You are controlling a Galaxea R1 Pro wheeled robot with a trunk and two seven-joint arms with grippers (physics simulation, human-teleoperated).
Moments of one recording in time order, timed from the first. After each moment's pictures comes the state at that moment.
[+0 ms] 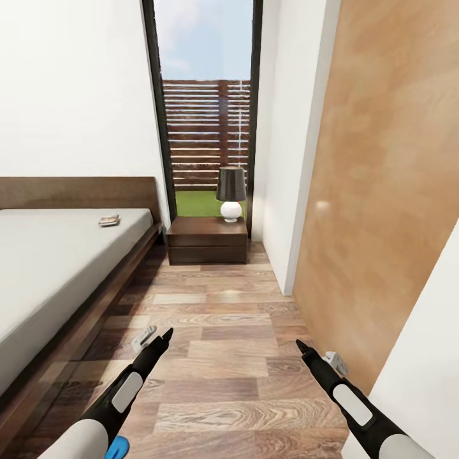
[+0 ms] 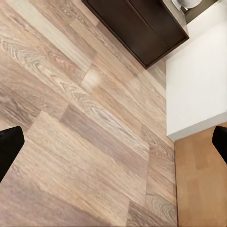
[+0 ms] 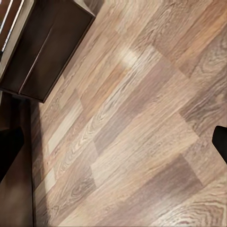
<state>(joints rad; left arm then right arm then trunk) -0.59 0.01 0.09 -0.46 0.72 -0.06 -0.22 -0.54 -0.15 0.30 -0.48 -1.26 -0.02 0.19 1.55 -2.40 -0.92</state>
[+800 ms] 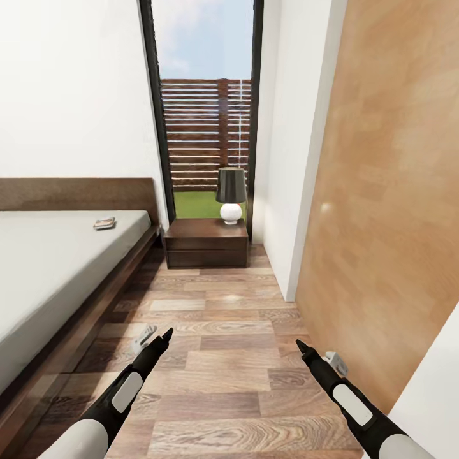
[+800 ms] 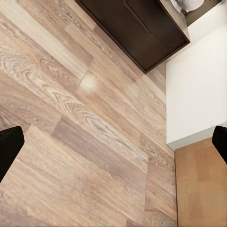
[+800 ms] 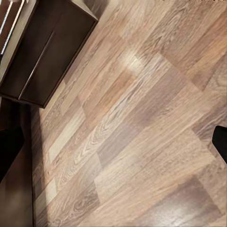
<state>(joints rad) -0.59 0.01 0.09 -0.46 0.72 -0.06 -0.22 -0.54 -0.15 0.30 -0.48 -1.26 -0.02 0.20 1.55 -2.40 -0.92</state>
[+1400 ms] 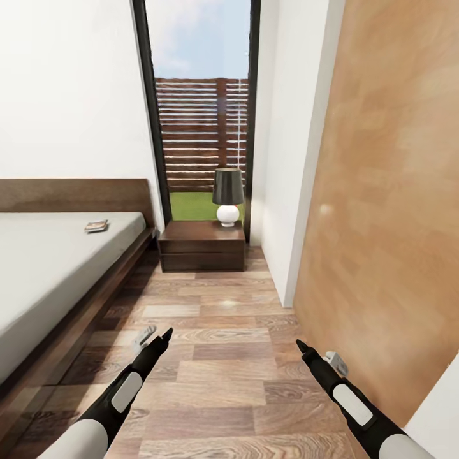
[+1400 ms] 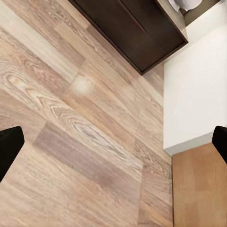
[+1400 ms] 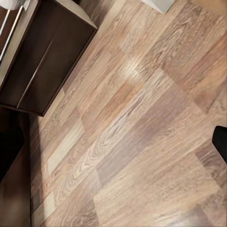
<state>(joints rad) -0.59 0.01 0.09 -0.46 0.72 -0.06 -0.23 -0.54 -0.15 0.30 -0.48 -1.26 -0.02 0.20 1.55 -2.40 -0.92</state>
